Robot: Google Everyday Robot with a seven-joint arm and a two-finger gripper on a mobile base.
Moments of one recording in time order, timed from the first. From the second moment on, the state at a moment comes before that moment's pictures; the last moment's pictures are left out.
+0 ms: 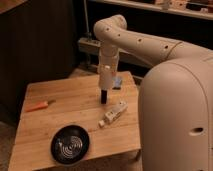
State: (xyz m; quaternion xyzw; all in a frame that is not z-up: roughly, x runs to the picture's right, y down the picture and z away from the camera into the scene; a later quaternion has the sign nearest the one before) arm 0.012 -0.096 0.755 -0.19 0.20 0.75 0.61
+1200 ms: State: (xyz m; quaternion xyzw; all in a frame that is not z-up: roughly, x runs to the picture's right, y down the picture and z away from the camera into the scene) arm 0.008 -0.066 0.796 -0.23 0.21 0.74 0.60
